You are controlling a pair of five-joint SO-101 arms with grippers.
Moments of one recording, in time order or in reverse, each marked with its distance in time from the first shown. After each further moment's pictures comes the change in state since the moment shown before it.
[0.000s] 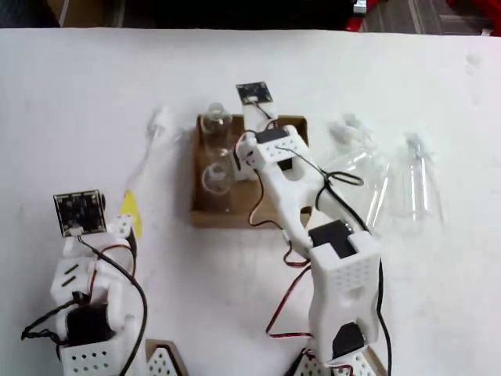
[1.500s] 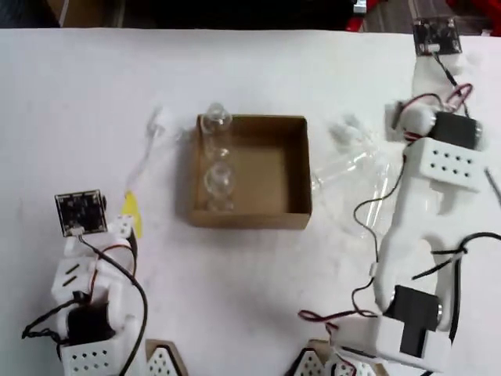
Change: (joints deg) left arm 0.0 0.0 0.7 0.0 -0.1; right arm 39.2 -32.7 -2.8 13.3 28.2
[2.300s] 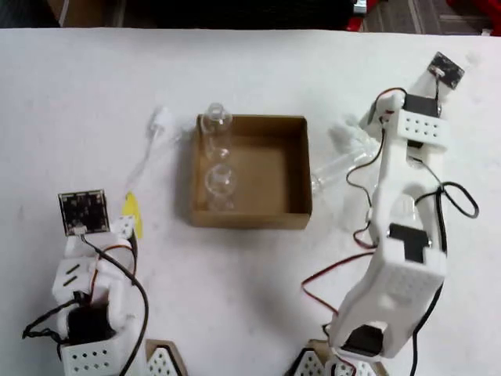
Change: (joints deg) left arm 0.1 0.0 0.4 0.0 -1.5; right arm -3.4 30.3 -15.4 2.4 -48.1
